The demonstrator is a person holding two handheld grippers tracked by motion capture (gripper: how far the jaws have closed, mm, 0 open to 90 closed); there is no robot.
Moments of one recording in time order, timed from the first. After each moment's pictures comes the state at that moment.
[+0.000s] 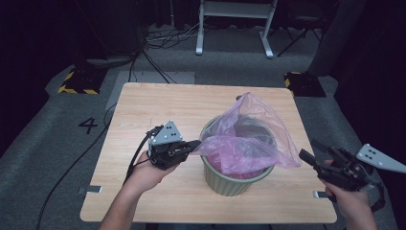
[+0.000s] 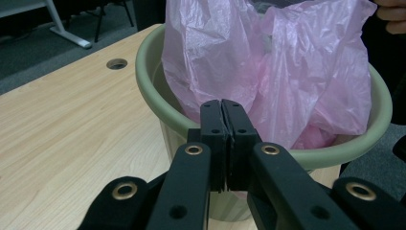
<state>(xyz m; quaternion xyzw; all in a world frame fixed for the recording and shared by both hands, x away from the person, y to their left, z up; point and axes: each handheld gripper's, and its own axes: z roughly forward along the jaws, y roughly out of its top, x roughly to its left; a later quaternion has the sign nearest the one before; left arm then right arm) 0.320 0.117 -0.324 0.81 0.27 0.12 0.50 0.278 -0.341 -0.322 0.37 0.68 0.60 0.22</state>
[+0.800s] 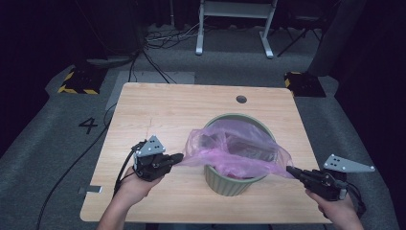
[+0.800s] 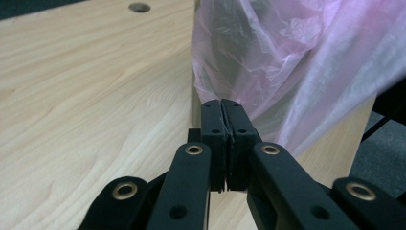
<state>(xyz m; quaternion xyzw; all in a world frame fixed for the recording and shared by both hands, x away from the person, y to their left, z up) 0.309 0.159 -0.378 0.80 0.34 0.10 0.47 0.276 -0.325 -0.369 0.39 0.77 0.49 0.12</state>
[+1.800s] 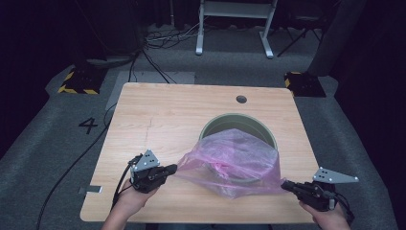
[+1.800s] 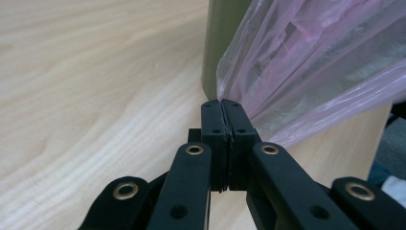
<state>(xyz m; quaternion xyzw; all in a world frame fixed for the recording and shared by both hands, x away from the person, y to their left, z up) 0.298 0.172 -0.423 0.80 0.36 0.11 0.47 0.267 -0.326 -0.417 0.40 0.78 0.47 0.09</state>
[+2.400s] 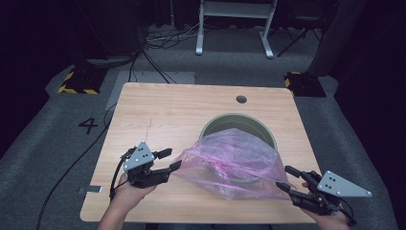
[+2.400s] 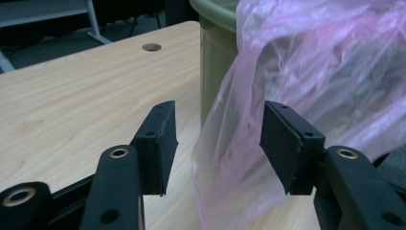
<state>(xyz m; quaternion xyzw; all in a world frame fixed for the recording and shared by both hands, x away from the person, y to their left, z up) 0.296 0.170 -0.381 0.77 0.31 0.16 0.53 0.248 -0.302 -0.381 0.28 0.76 0.53 0.23</state>
